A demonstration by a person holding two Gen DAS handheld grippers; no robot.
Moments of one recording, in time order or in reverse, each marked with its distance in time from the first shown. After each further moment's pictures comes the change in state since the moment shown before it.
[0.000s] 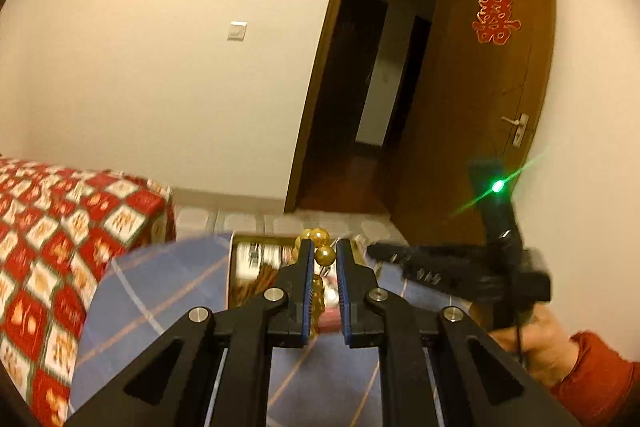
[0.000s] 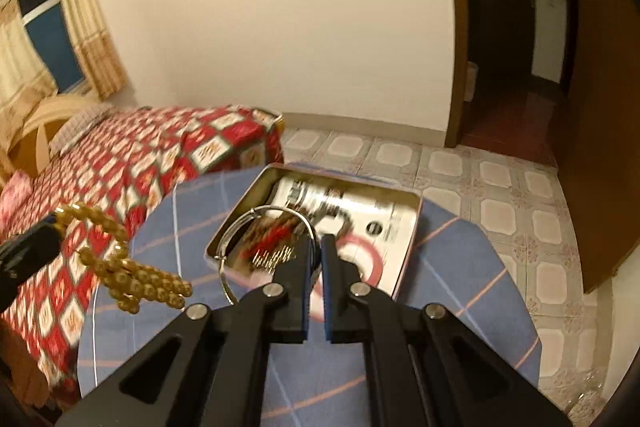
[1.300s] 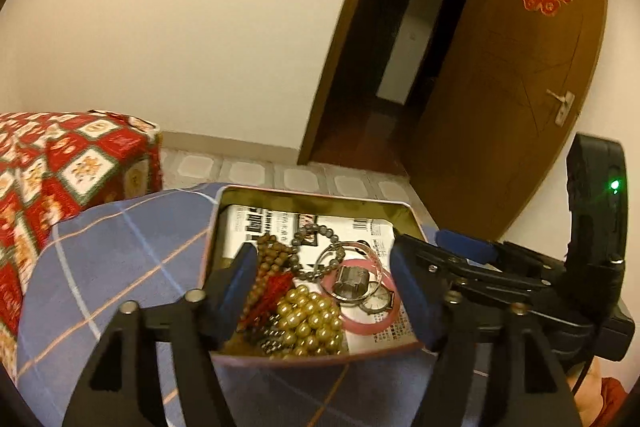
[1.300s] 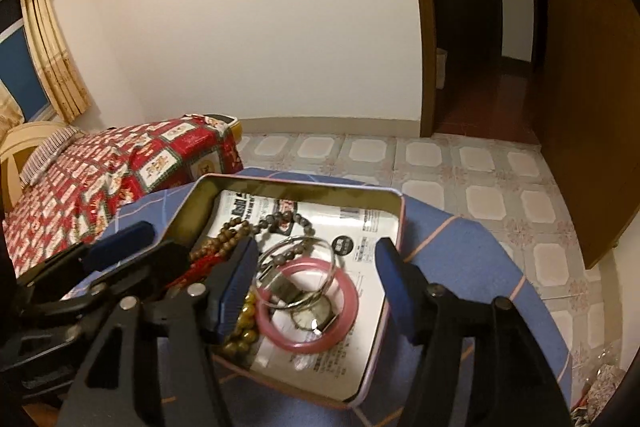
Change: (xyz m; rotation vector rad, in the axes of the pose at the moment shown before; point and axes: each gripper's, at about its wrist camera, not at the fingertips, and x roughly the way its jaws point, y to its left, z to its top) left arm 0.112 0.029 -0.028 -0.090 0.182 0.059; right arm 0.051 -0.032 -0.004 0.087 -0.007 -0.080
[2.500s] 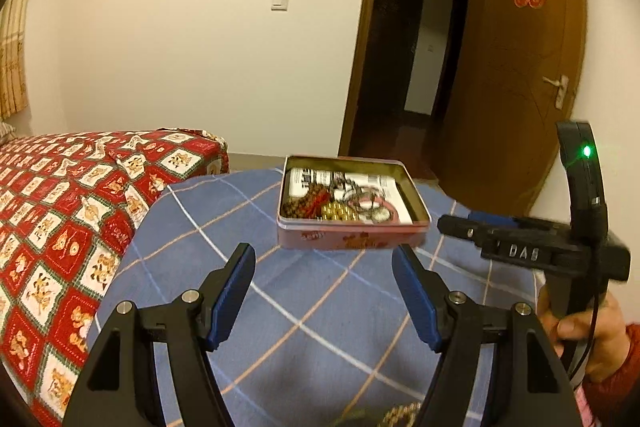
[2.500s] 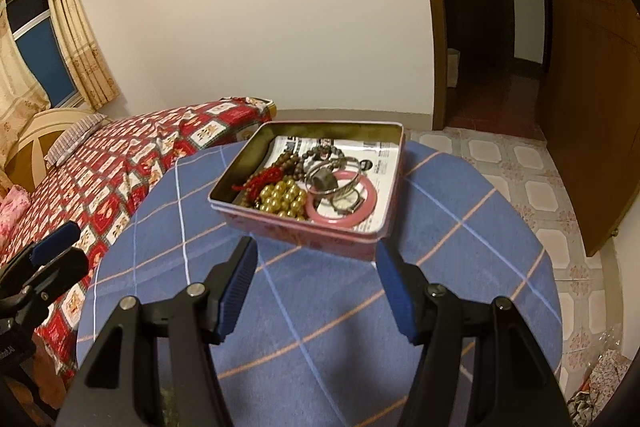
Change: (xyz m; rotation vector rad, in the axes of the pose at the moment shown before) left arm -0.140 -0.017 -0.084 0.083 -0.068 0.151; right arm -0.083 0.025 -0.071 -0.039 0.004 0.062
